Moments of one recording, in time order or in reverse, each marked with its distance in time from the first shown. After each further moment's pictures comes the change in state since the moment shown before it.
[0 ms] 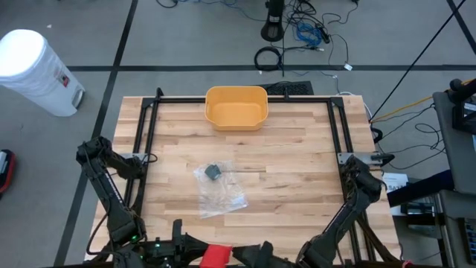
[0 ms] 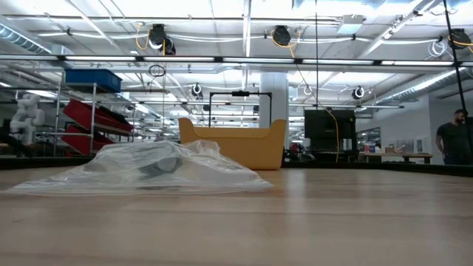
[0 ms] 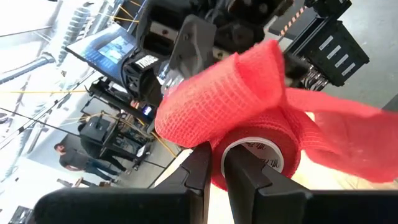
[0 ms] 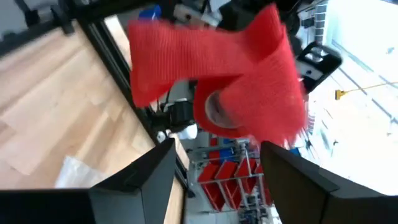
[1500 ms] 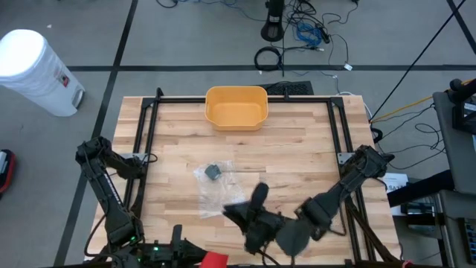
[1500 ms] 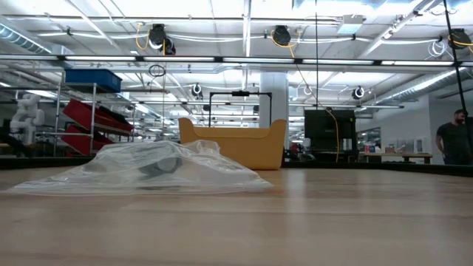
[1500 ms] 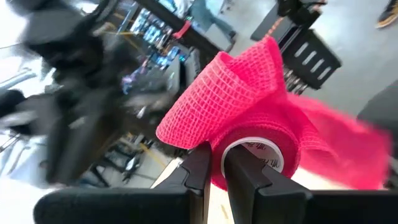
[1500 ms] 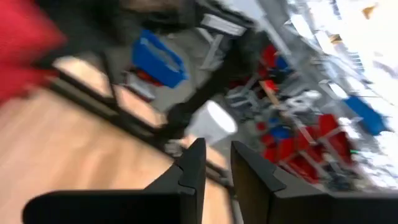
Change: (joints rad) left arm -0.018 0.000 0.000 -0.031 0.056 0.000; right arm -0.179 -0.222 0.001 -0.210 -0.224 0.450
